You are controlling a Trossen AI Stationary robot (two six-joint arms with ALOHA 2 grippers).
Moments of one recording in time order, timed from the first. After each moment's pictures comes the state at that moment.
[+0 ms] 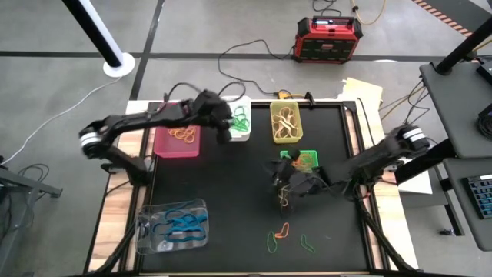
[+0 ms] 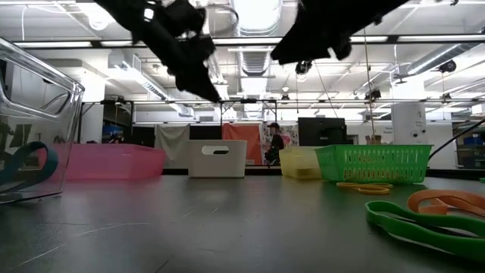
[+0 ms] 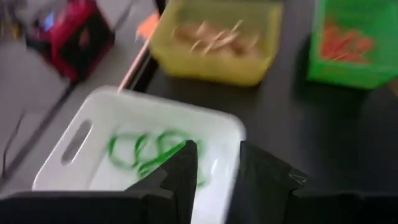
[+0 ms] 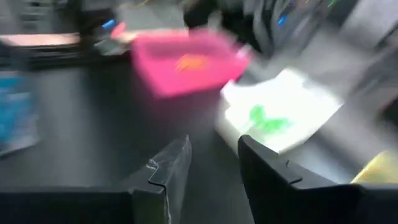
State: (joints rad) left arm 0.46 1.47 1.07 -0.31 0.02 0.17; right arm 0.30 1.50 0.87 0.17 0.81 0.19
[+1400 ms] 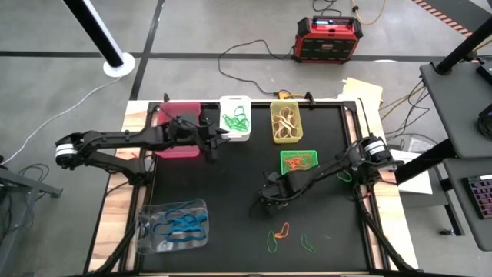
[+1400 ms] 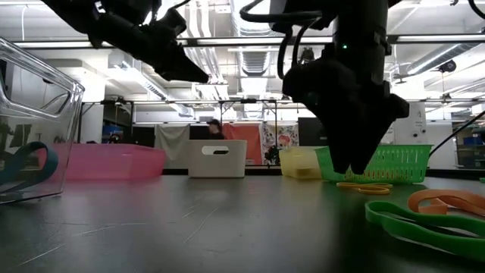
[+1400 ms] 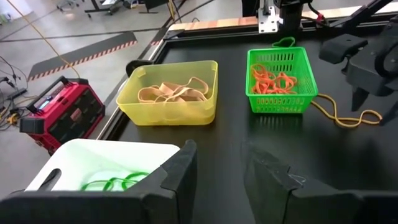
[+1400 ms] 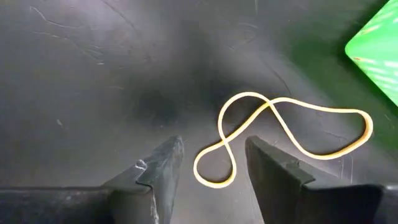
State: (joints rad) left arm 0.30 1.17 0.69 0.08 0.02 0.20; right arm 0.27 1.91 1.30 -0.86 0.06 1.13
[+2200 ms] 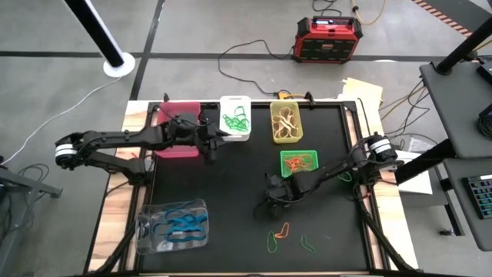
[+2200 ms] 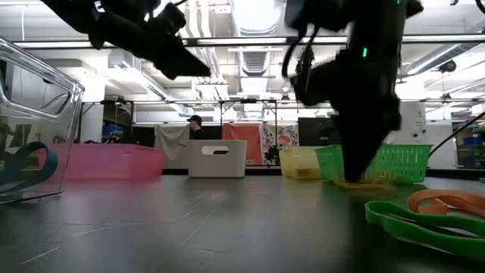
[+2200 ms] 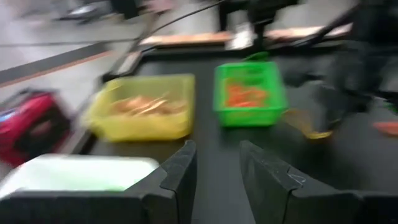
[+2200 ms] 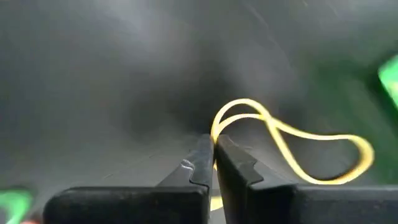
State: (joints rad) left arm 0.30 1.16 0.69 0.10 0.13 0.17; right arm 0.29 1.85 1.17 -0.69 0.08 0.93
